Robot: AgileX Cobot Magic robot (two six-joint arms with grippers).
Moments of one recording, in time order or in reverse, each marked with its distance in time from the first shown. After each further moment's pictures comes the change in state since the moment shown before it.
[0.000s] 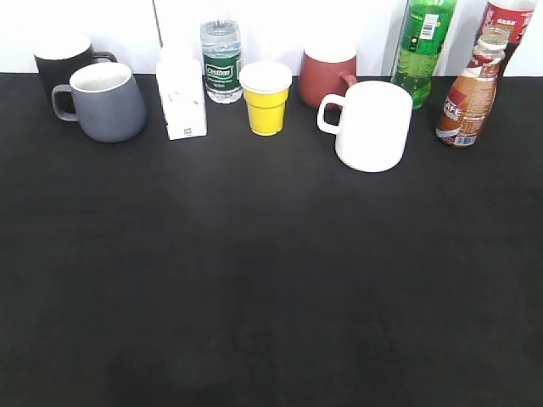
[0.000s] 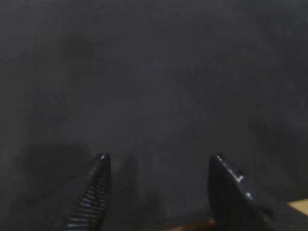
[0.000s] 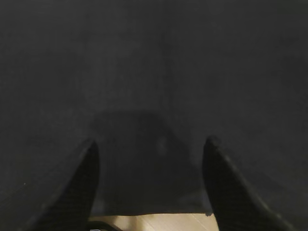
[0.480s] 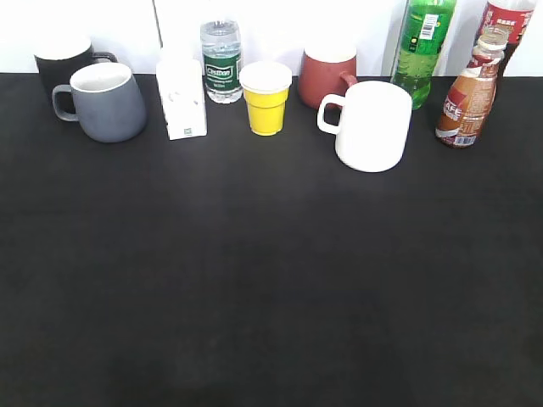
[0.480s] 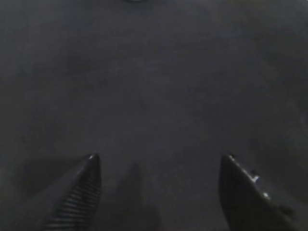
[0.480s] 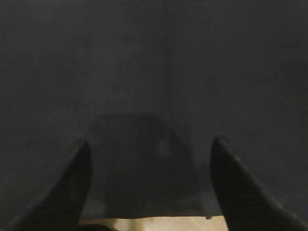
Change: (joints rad) left arm 0.000 0.000 0.041 -0.001 -0.095 0.000; right arm 0.000 0.000 0.000 0.000 -0.009 -0.001
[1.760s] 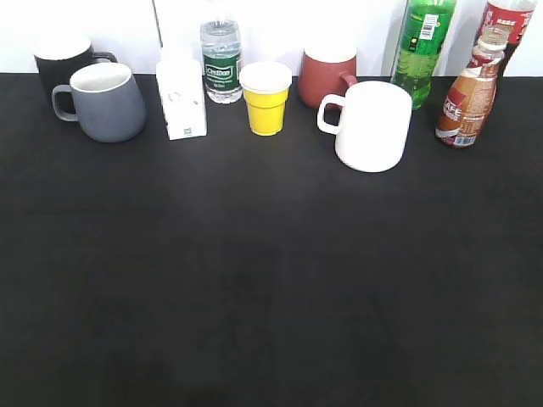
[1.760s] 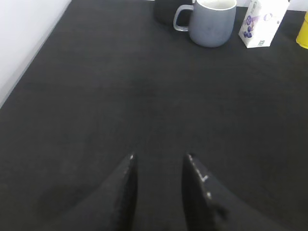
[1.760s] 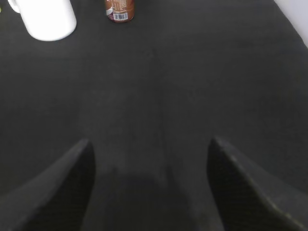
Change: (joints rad) left arm 0.298 -0.170 0.001 0.000 -0.001 0.000; right arm -0.039 -0.230 0.001 0.000 -0.003 0.007
